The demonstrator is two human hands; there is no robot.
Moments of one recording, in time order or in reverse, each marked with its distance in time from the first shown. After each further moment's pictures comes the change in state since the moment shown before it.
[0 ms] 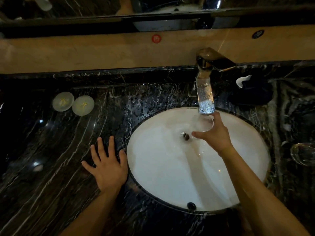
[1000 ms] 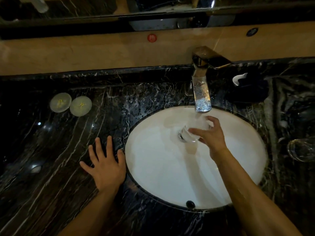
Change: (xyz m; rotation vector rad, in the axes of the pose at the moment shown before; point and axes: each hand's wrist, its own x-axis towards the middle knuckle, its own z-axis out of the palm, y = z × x) left_hand 0.000 -0.002 0.003 -0.001 0.001 -0.002; right_hand -0.013 0.004 0.013 0.448 0.082 0.246
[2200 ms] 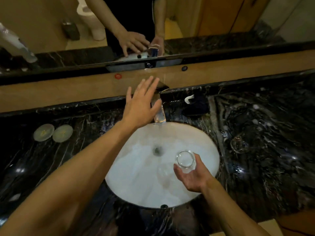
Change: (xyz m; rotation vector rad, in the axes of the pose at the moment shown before) left_hand 0.034 0.259 -0.158 -0.210 0.068 0.922; right_hand -0.085 0.033 -0.085 0.988 -0.306 0.810
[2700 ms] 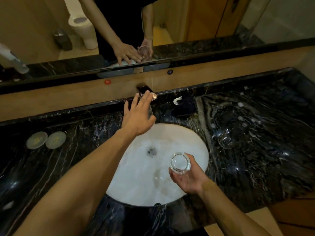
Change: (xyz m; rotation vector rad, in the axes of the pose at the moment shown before) left_hand -0.012 0.021 0.027 0.087 -0.191 -0.050; right_hand -0.027 0.006 -0.017 -0.024 -0.064 -0.015
